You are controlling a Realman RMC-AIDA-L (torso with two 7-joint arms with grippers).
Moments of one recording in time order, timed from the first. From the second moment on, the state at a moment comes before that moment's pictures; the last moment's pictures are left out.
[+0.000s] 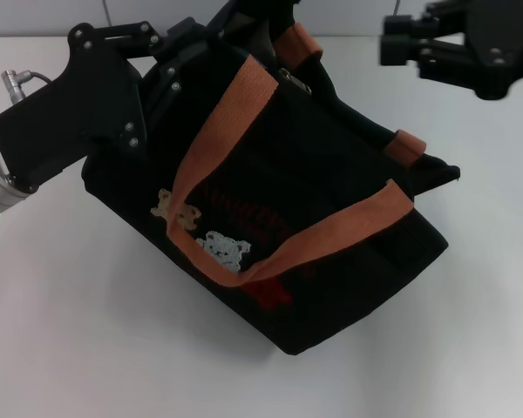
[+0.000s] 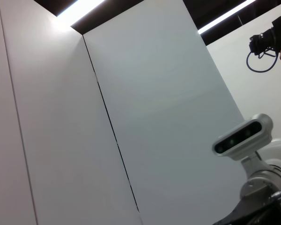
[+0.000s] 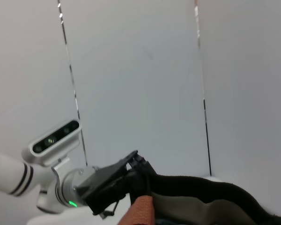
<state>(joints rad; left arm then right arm) -0.55 -2.08 0.52 0.36 1.60 1.92 -0.58 0.55 2.04 -0.87 -1.21 -1.72 -1.75 1.80</state>
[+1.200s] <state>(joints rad) -0.58 -2.08 0.52 0.36 1.60 1.93 -0.58 0.81 2.05 -1.00 -1.14 -2.06 -1.67 1.89</state>
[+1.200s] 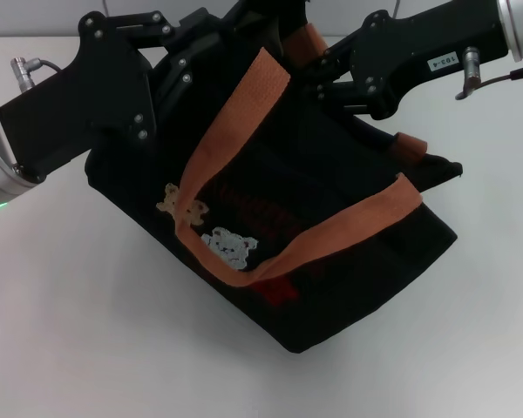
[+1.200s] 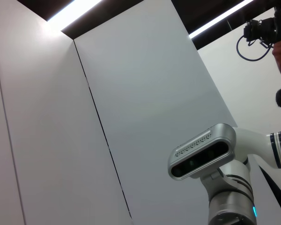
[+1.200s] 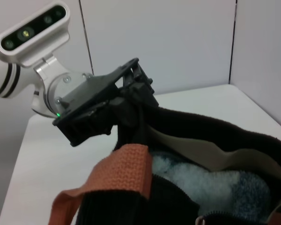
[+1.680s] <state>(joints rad) -0.58 -2.08 0.52 0.36 1.60 1.93 -0.58 0.79 2.05 -0.99 -1.23 -2.06 -1.70 1.90</state>
